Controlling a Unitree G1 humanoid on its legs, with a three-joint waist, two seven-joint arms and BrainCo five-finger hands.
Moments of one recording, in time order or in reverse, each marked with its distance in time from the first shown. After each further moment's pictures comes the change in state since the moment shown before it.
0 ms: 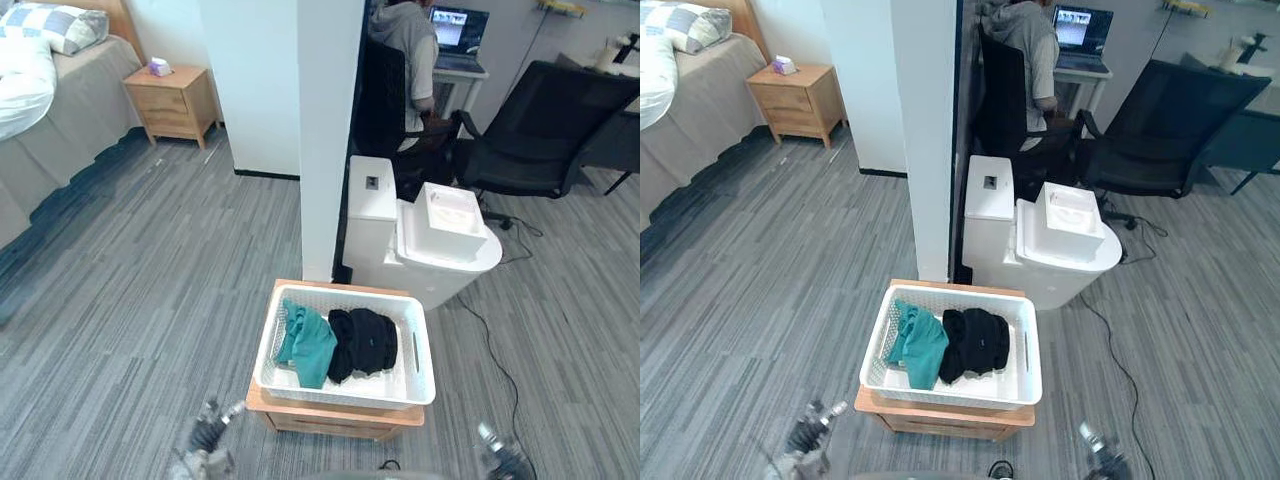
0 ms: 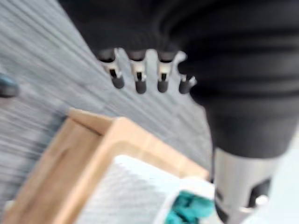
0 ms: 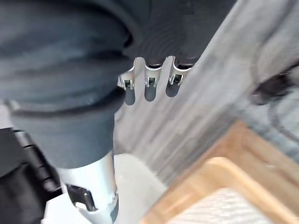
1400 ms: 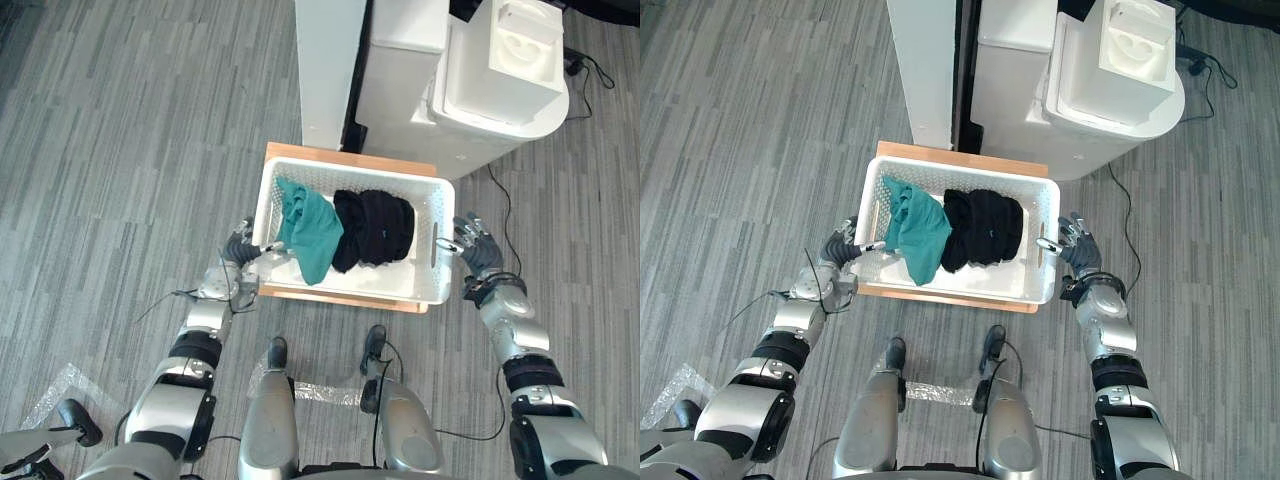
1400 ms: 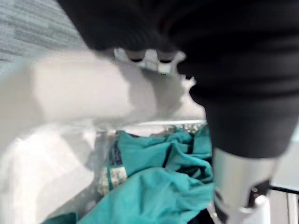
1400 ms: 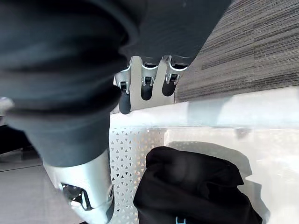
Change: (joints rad) left arm -0.937 0.205 -0.336 0.326 0.181 0.076 0.112; right arm -0.686 -0.254 0.421 -0.073 -0.147 0.066 -0.037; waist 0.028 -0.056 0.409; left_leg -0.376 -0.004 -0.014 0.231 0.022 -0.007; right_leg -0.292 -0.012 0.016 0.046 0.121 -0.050
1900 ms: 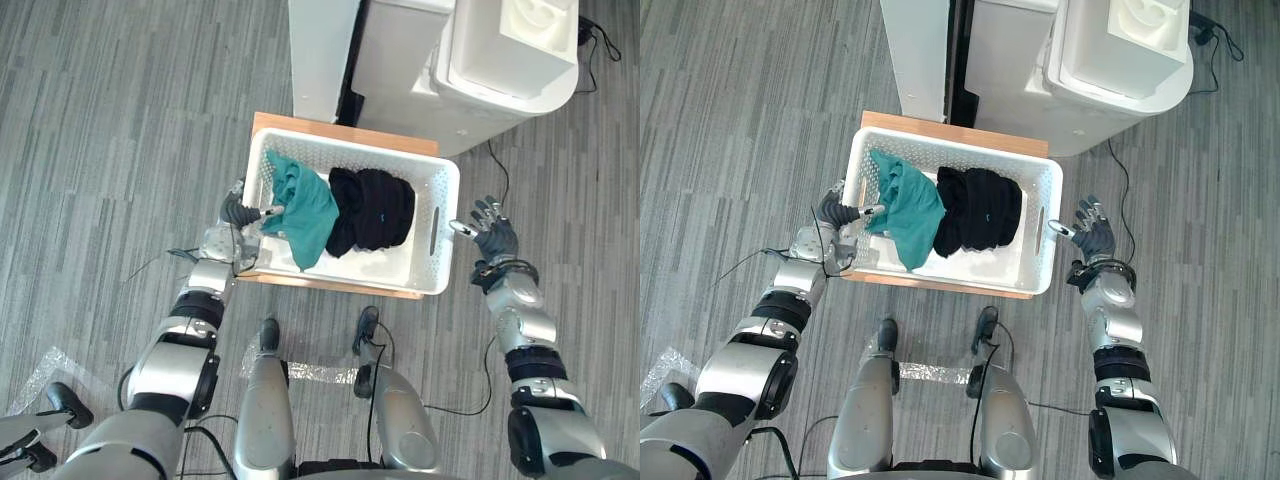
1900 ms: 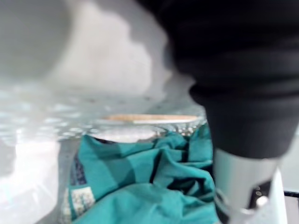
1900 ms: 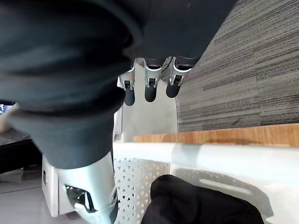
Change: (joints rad) left arm -0.180 0.022 0.011 0.077 0.054 0.017 0.060; right arm -0.028 0.005 -0.084 -0.046 -0.002 0.001 -0.069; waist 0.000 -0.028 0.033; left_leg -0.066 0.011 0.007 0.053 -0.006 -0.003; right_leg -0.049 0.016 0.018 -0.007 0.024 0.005
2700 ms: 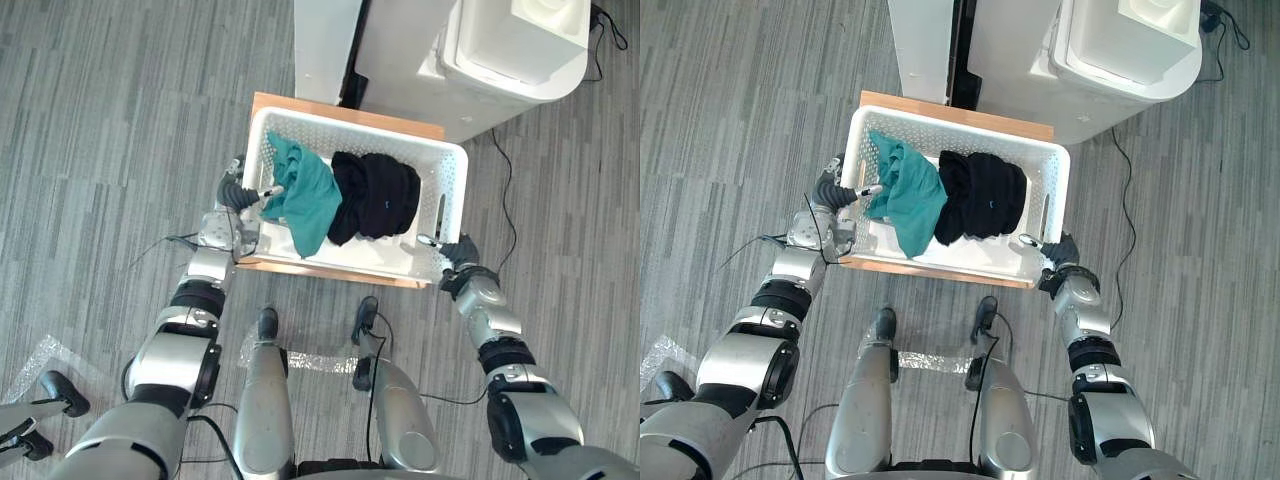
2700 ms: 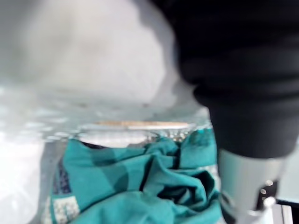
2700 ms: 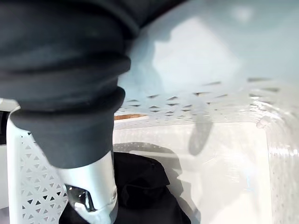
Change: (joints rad) left arm -0.049 -0.003 0.027 -0.010 0.004 -0.037 0.007; right arm -0.116 0.081 0.082 0.262 -0.005 0.017 0.021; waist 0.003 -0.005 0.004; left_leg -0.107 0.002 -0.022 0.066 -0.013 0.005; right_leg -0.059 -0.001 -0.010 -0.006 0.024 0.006
